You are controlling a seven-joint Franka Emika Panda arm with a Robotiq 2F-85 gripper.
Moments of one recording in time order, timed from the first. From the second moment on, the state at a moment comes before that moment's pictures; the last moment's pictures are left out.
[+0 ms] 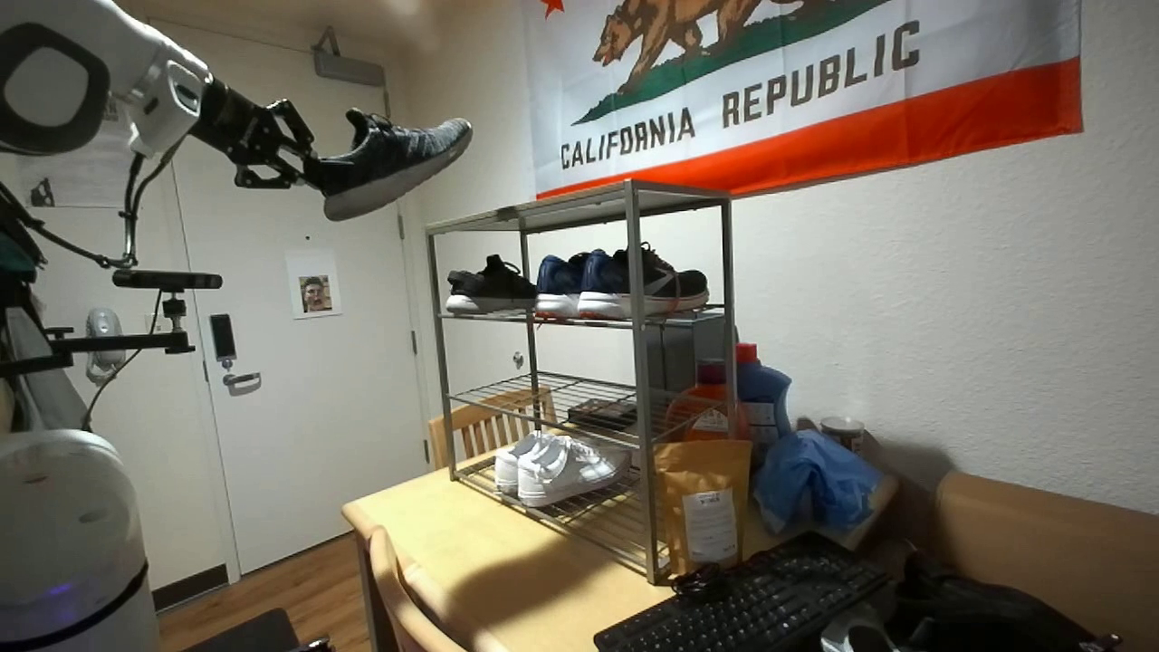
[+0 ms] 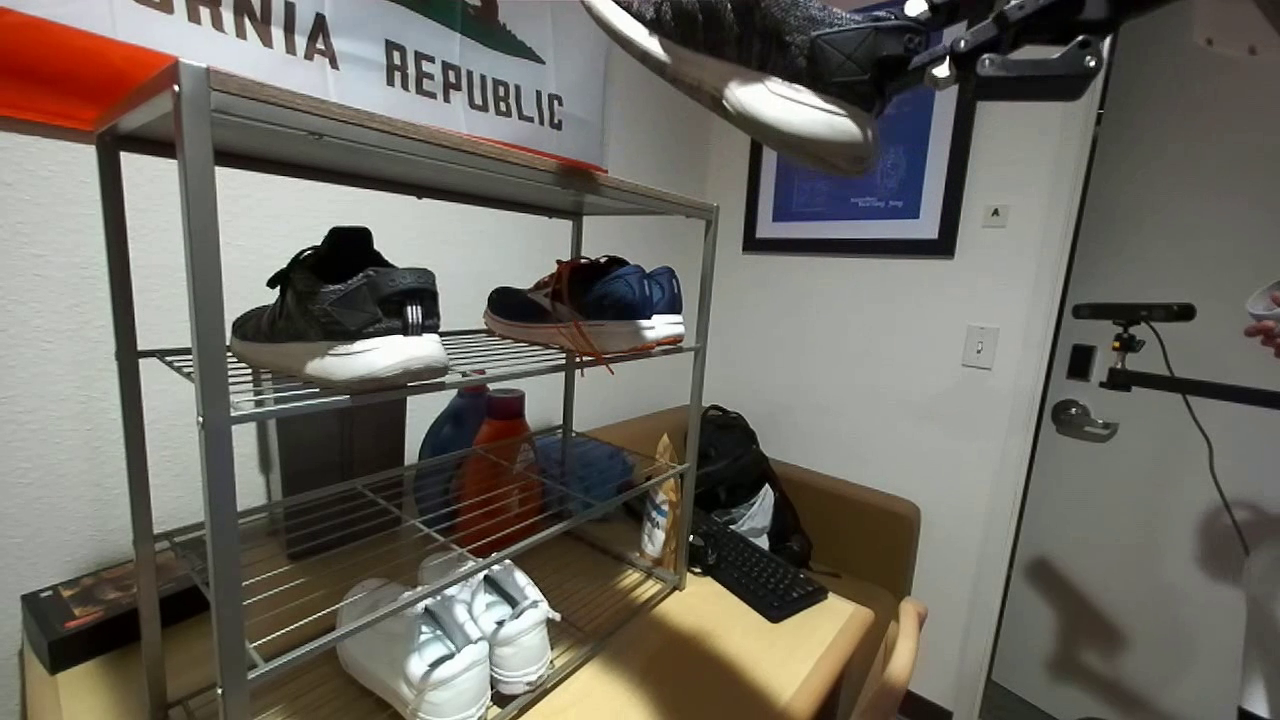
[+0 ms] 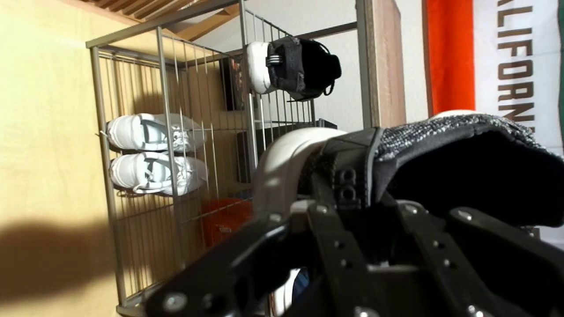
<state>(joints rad) 0.08 -1.32 0.13 -2.50 0.36 2.32 1.55</state>
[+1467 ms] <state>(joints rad) -0.01 -0.72 0.03 -1.98 0.36 2.21 1.55</state>
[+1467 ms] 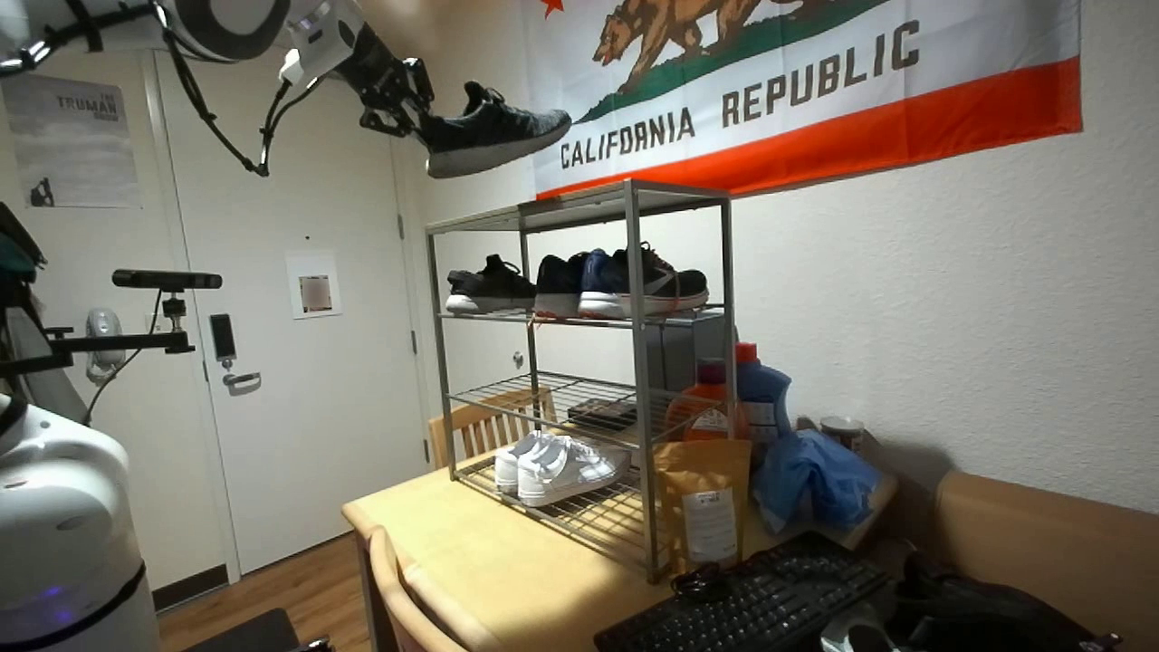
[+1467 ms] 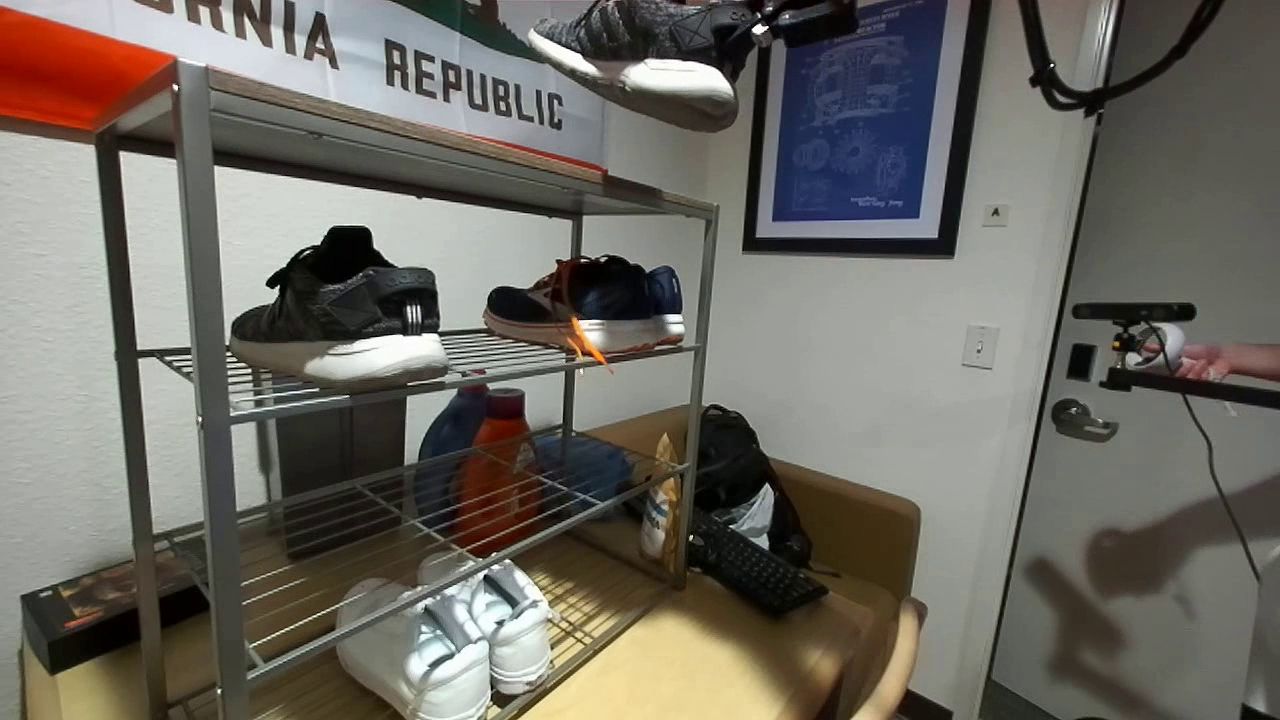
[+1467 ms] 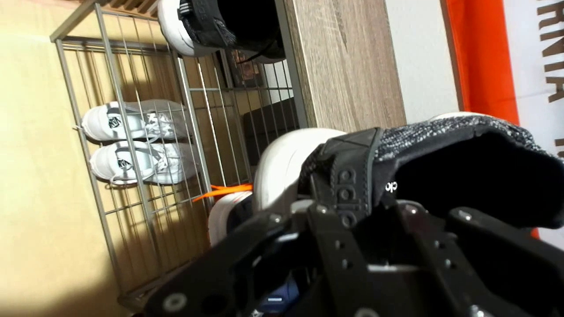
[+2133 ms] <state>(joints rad) -0.05 -0.52 0.03 -1.78 0.32 2.06 1.56</state>
